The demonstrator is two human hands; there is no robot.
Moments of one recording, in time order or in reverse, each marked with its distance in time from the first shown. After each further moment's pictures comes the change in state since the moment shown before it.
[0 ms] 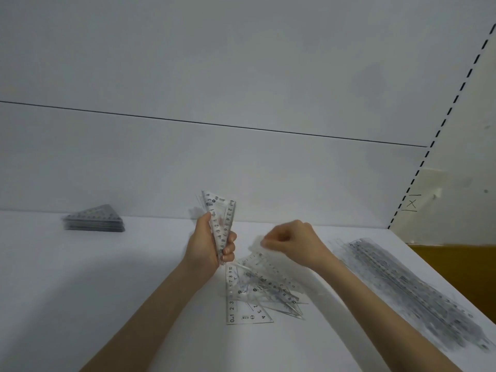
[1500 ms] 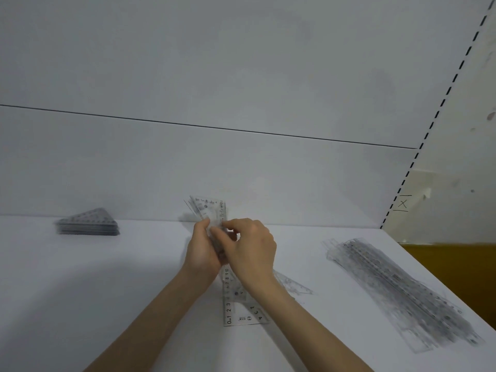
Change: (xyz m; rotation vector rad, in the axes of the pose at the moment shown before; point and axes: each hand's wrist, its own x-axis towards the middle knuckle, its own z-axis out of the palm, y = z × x) left_hand -0.006 -0.007 0.008 -0.033 0.049 0.066; right_hand -0.008 -0.069 0.072 -0.068 0.425 -0.073
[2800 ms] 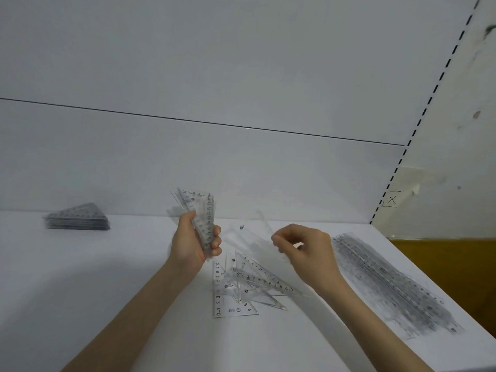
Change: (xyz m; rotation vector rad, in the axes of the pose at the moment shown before) left_hand 0.000 0.007 -0.005 -0.005 -0.006 -0.012; right_hand -0.017 0.082 -0.085 0.202 -0.035 0.004
